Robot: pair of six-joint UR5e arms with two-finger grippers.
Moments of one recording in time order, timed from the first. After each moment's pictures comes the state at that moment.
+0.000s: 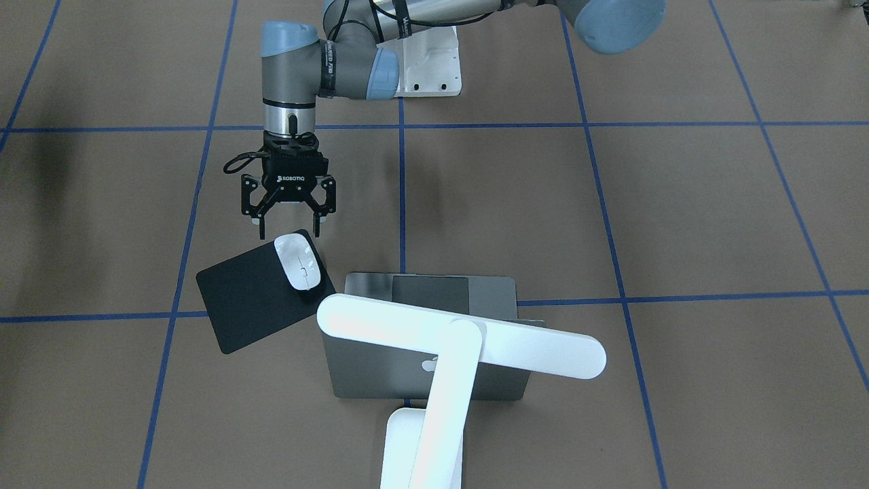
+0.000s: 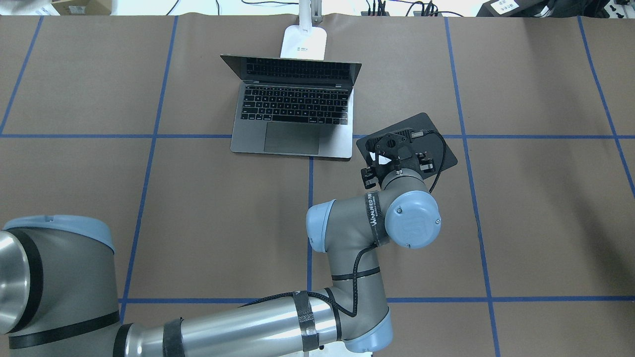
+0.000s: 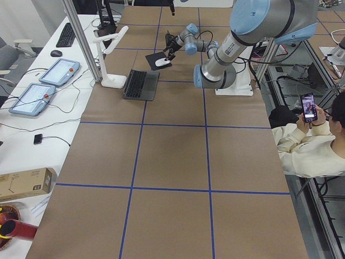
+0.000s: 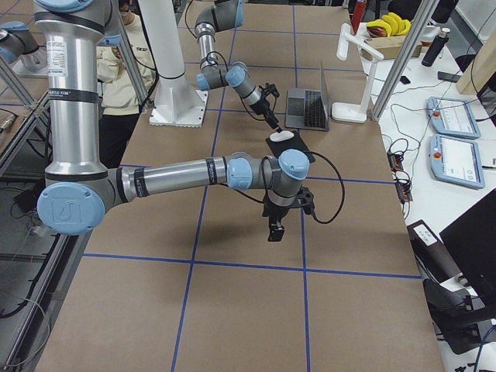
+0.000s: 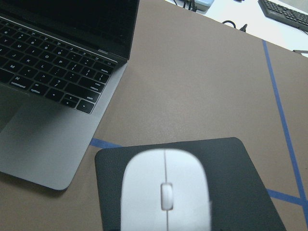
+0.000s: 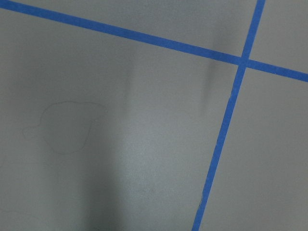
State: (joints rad) left arm -0.28 -2.78 -1.00 -2.00 -1.09 -1.60; right arm 1.33 -1.59 1.76 -1.72 2.26 -0.02
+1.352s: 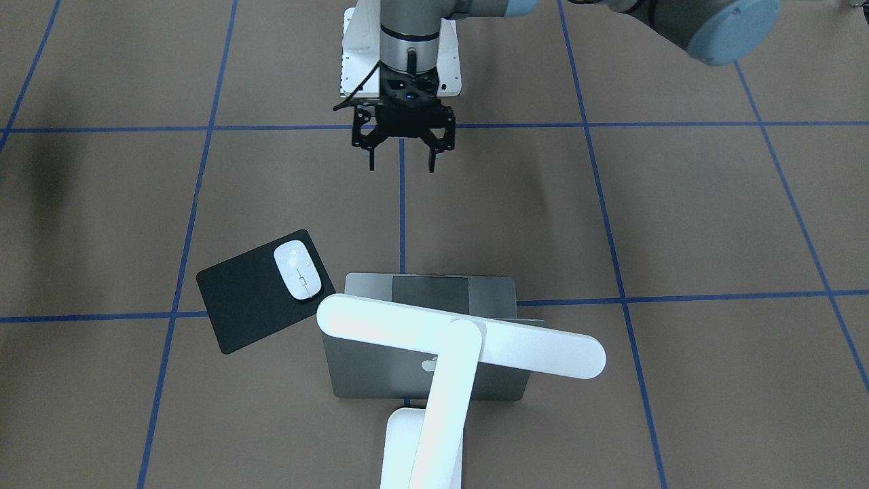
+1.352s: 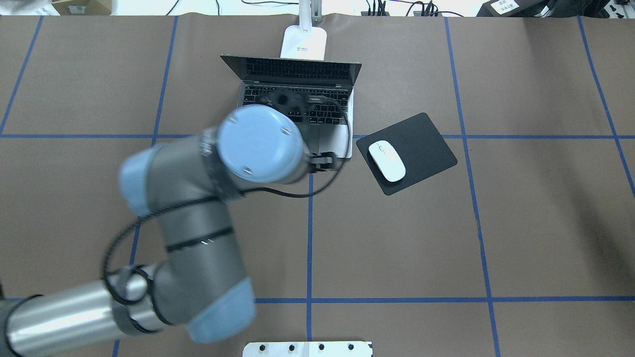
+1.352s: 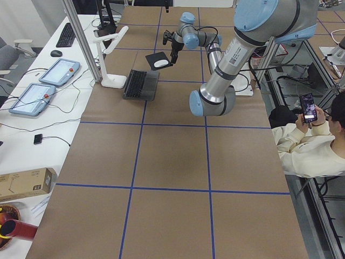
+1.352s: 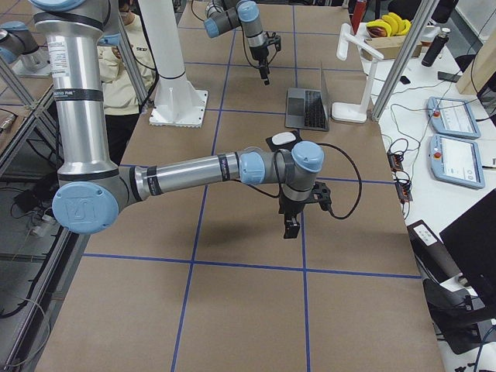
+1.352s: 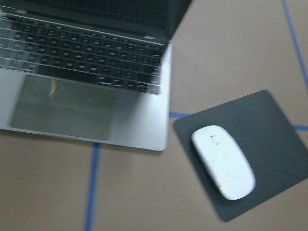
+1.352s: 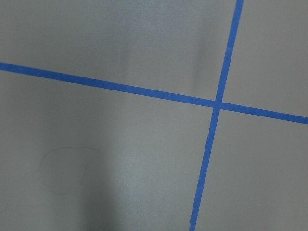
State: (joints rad) left arm -0.50 -2.35 -1.86 -1.40 -1.66 -1.24; right arm 1.38 -1.51 1.72 -1.72 2.24 0.03
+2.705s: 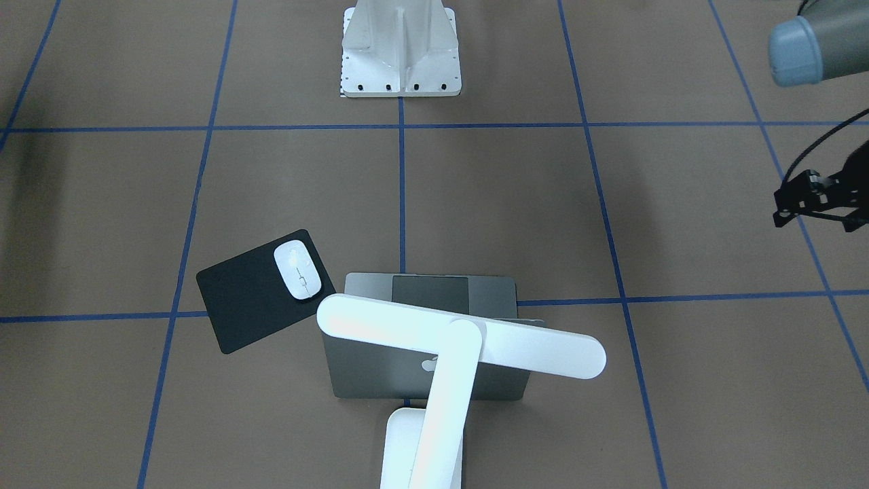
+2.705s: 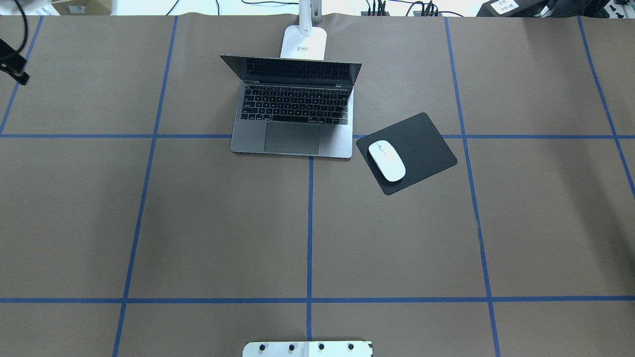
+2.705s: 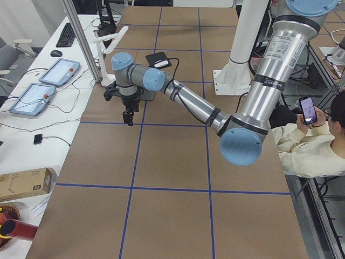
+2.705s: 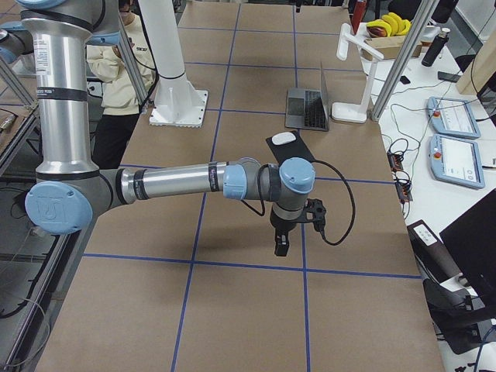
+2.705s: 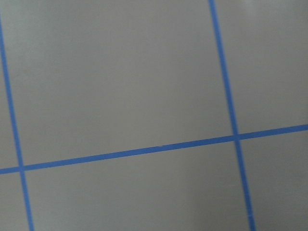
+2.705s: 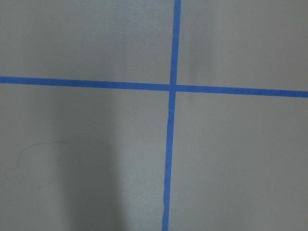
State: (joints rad) left arm -1.32 -1.91 -1.73 -1.32 -2.26 -0.19; right arm 1.51 -1.57 1.72 -1.72 2.29 0.00
